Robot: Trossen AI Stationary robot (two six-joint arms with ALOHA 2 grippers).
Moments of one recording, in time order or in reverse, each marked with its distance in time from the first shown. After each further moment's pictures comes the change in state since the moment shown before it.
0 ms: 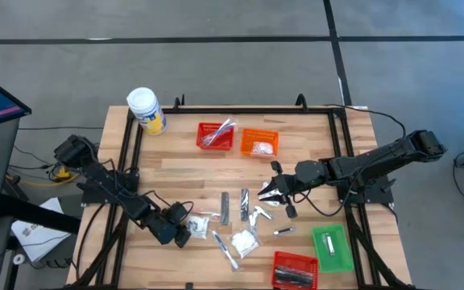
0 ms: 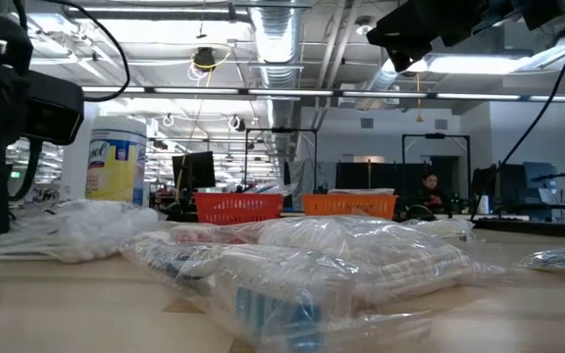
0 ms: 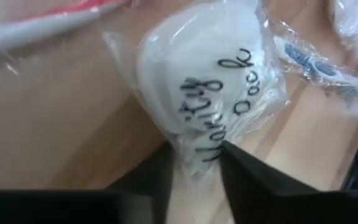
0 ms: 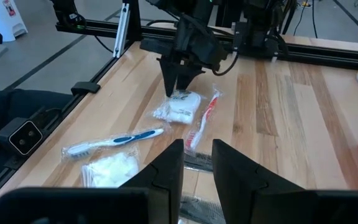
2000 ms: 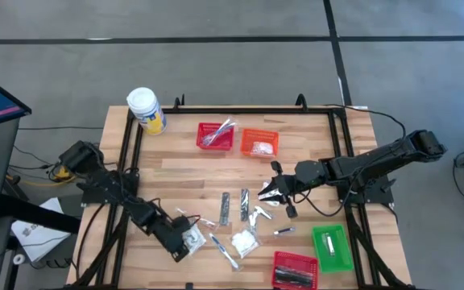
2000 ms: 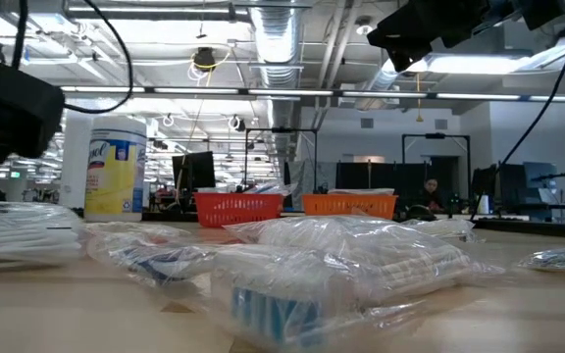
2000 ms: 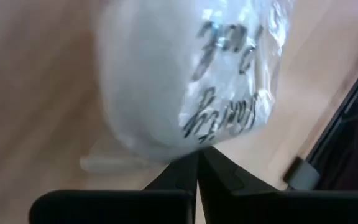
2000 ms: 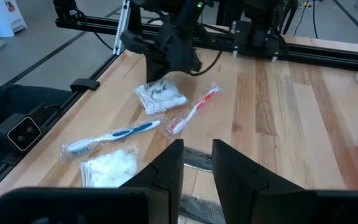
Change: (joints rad) left arm -0.002 0.099 0.107 -0.043 0.311 0.066; right arm -0.001 0.000 0.000 -0.006 0.000 -0.016
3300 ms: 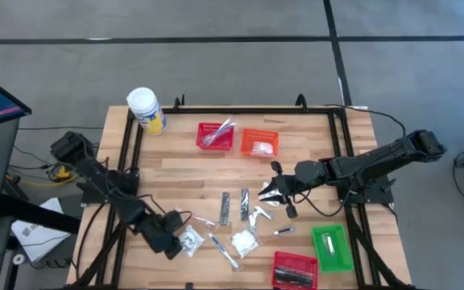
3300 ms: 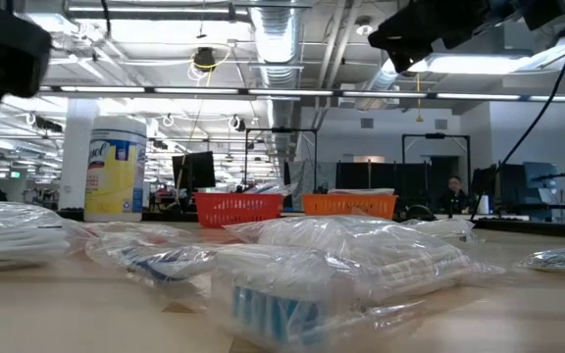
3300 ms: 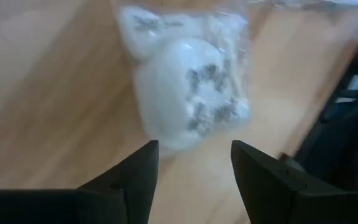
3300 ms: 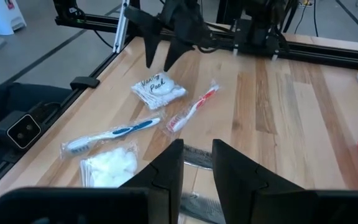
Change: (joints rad) left arm -0.084 -0.176 0.042 -0.227 -0.158 -0.056; right arm 0.000 0.000 0.000 -0.007 0.000 -0.002
